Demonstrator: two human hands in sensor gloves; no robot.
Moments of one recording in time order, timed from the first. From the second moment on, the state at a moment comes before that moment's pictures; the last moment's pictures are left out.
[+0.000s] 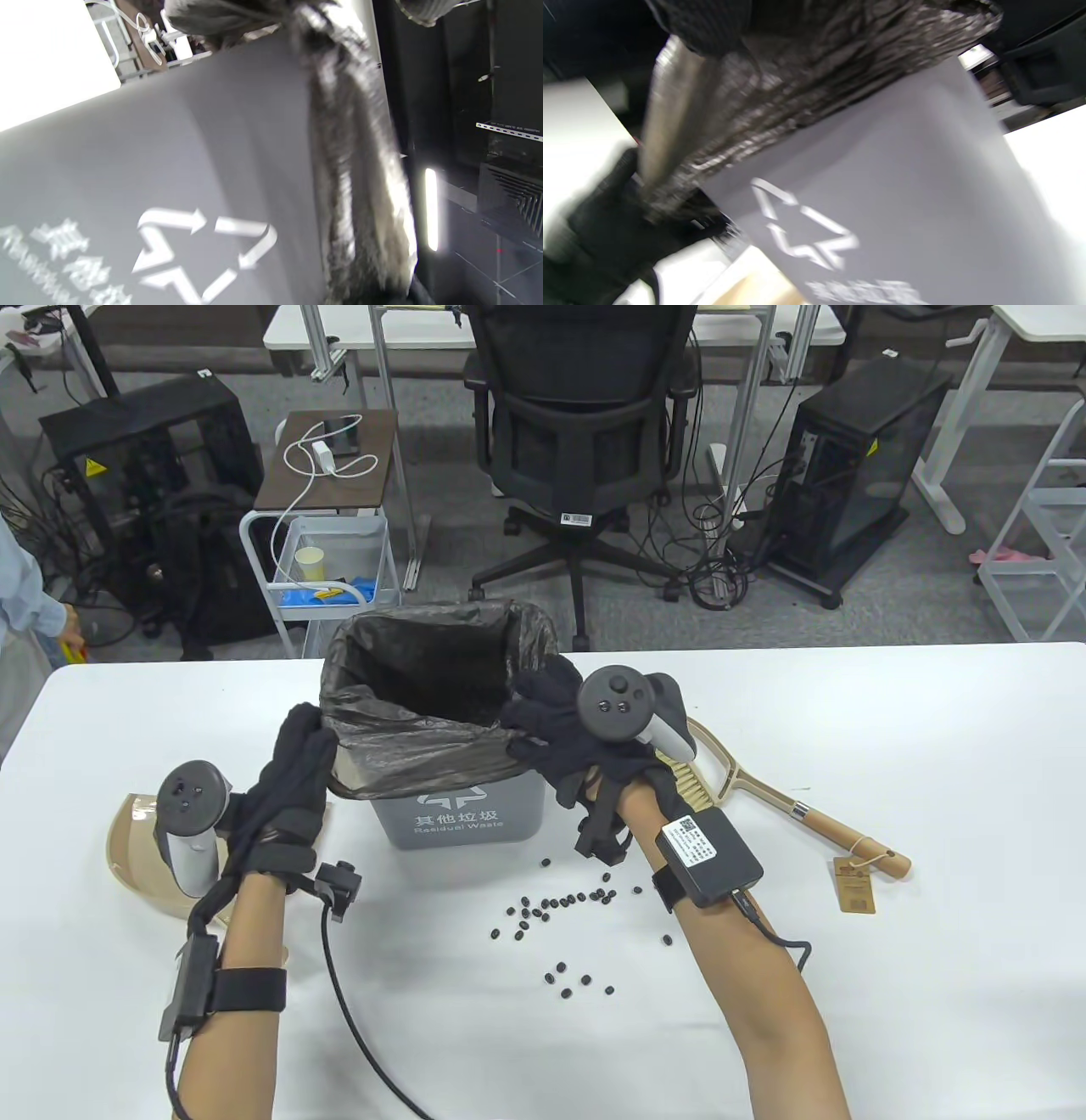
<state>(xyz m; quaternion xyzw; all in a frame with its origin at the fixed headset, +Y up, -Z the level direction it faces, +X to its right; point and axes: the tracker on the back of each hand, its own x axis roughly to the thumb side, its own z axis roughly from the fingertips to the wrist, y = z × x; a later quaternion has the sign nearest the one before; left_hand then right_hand) -0.314 -0.664 -0.410 0.03 -0.08 0.62 0.78 0.048 -0.614 -0.480 0.32 0.02 0.84 0.44</state>
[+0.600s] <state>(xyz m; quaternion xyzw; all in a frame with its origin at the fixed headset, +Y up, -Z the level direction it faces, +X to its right) -0.285 -0.684 -0.391 0.09 0.00 0.55 0.83 0.052 -0.721 -0.456 0.20 0.09 0.66 0.71</state>
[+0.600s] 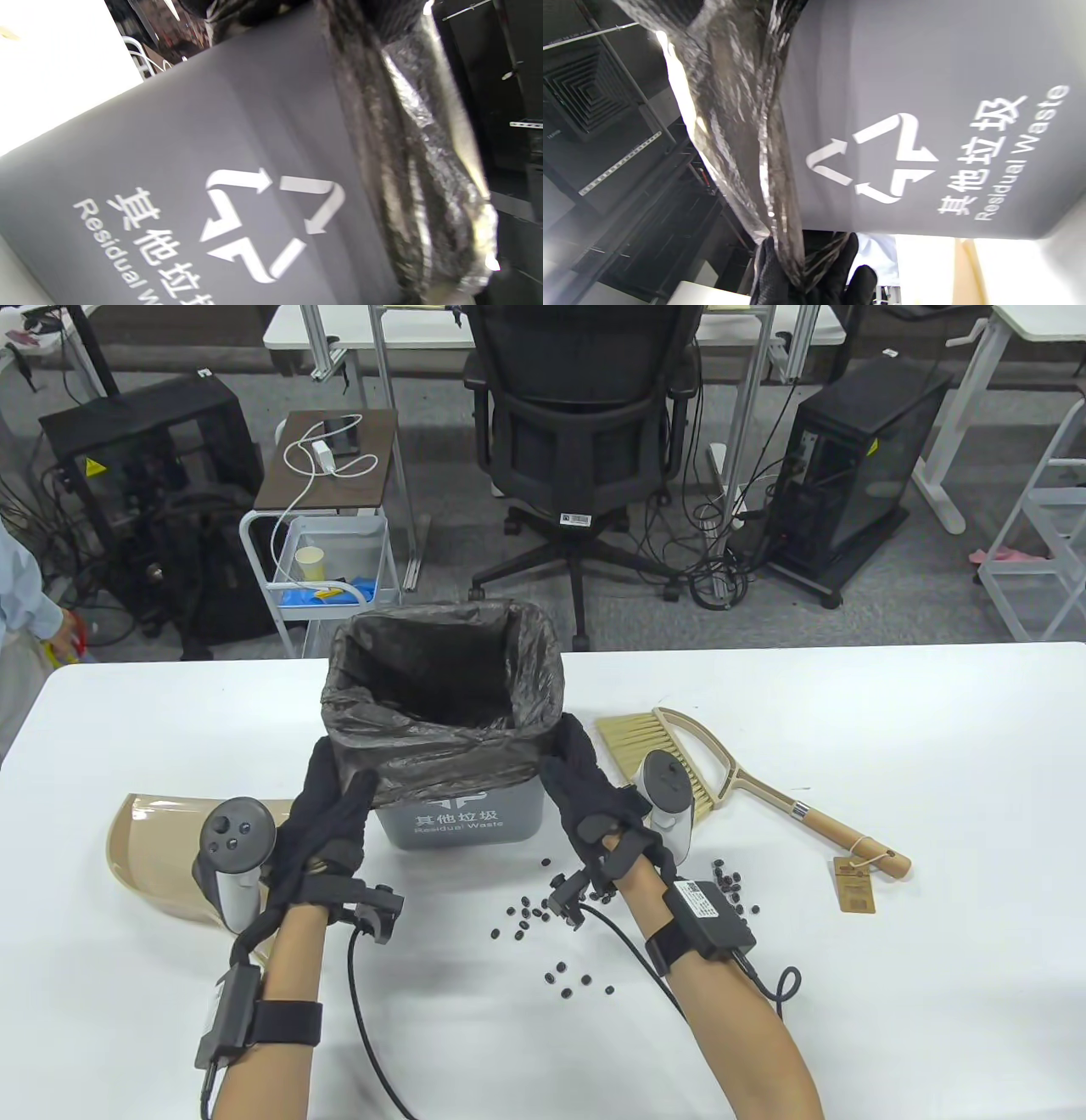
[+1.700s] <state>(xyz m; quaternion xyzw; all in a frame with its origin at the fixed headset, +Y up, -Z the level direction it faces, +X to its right) -0.197 -0.636 -0.296 0.15 -0.11 0.28 0.94 0.280 -0.654 -0.449 0.08 -0.02 0.95 0.31</state>
